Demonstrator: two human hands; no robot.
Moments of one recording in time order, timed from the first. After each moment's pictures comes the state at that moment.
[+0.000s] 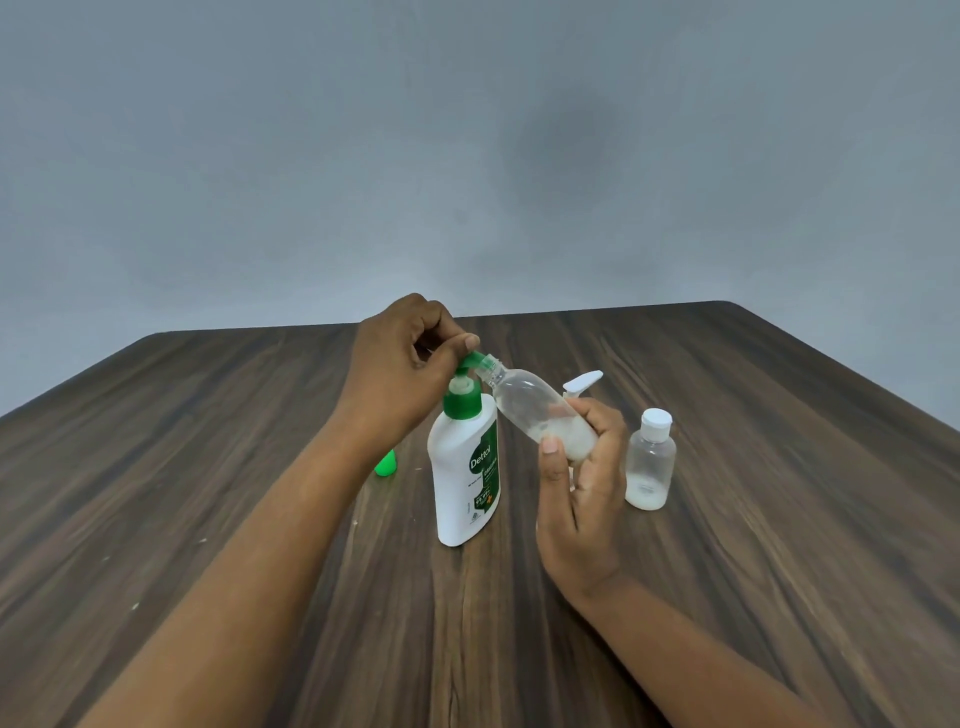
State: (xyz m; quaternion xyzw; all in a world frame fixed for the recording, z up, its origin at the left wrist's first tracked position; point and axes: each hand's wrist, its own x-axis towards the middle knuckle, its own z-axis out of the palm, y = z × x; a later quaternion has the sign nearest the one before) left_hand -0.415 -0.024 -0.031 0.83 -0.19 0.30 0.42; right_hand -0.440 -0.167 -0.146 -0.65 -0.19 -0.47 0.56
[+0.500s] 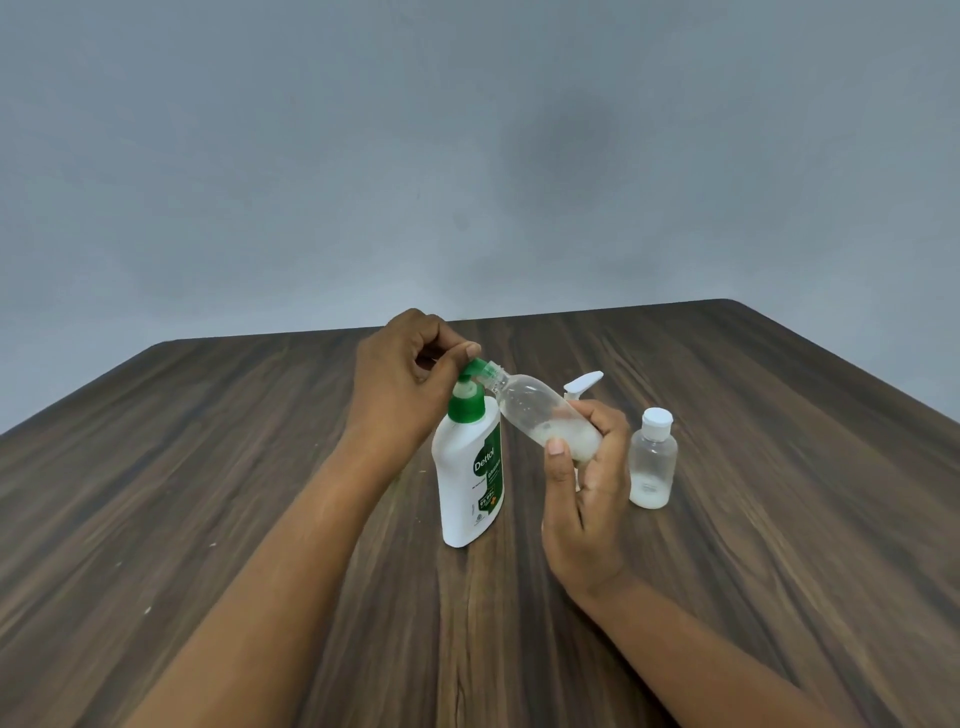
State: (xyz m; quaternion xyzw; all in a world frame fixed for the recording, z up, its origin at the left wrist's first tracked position) left_hand -0.422 -0.028 -0.040 0.82 -0.18 0.32 0.44; right_hand -0.439 -0.168 -0.148 -0.65 -0.18 -0.47 0.57
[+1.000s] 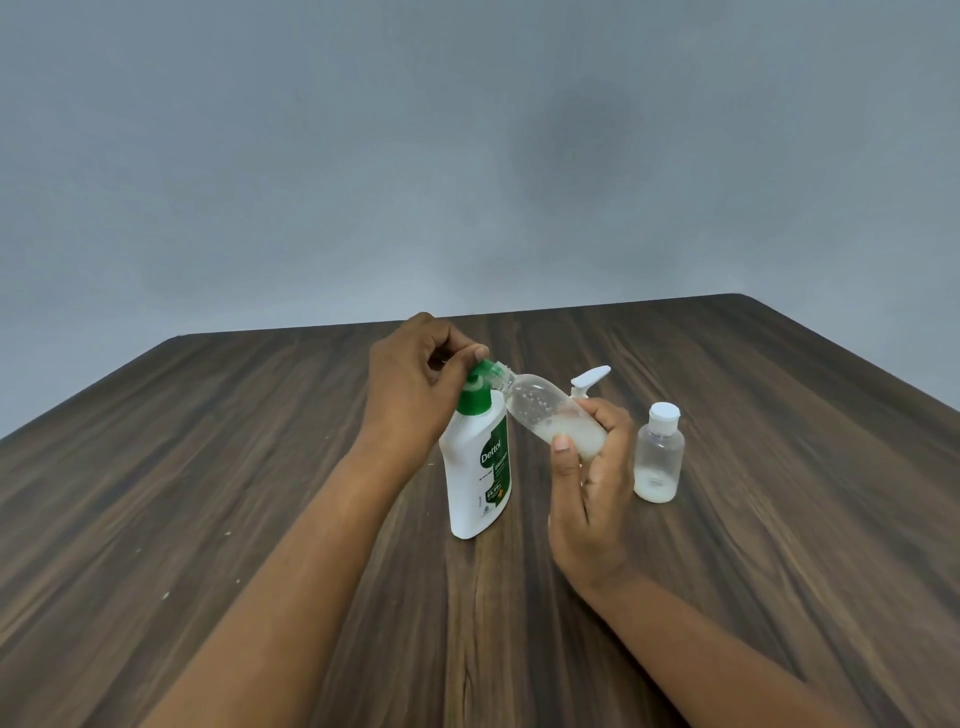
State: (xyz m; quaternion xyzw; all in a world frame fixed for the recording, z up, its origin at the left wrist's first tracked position) left_hand -0.422 -0.030 -0.047 0.82 -0.16 0.33 0.45; right_hand -0.439 -0.167 -0.151 -0.64 -0.18 -0.47 0.58
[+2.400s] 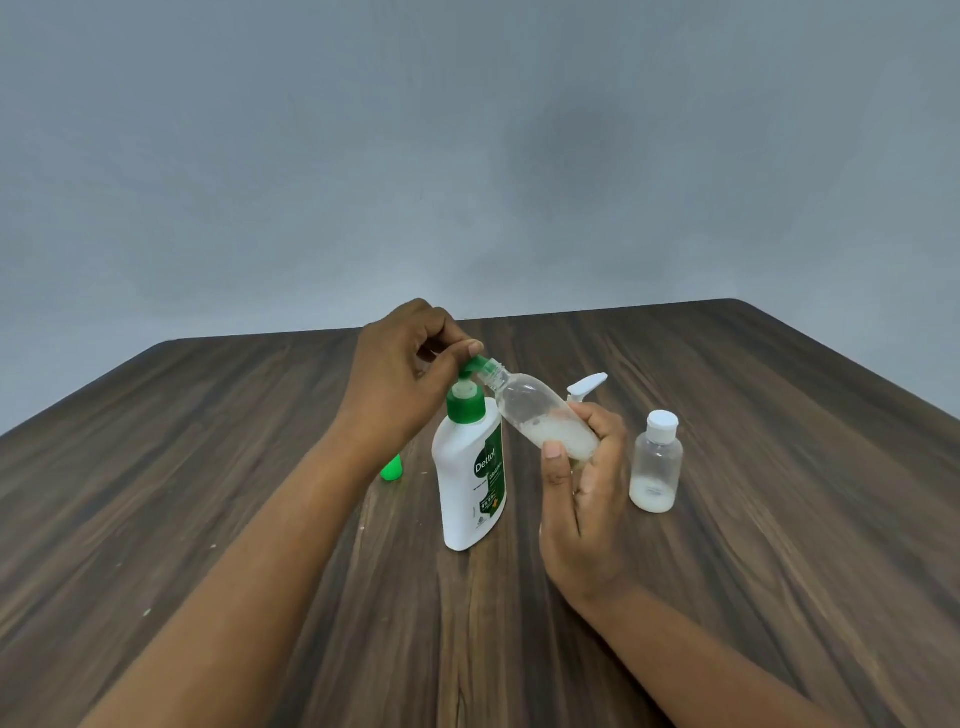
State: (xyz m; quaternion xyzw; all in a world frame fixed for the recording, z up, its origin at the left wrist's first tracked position) left_hand -0.414 -0.021 -0.032 0.83 -0.23 0.33 0.39; right_hand -0.440 -0.165 -0.146 -0.65 -0.20 -0.47 0.57
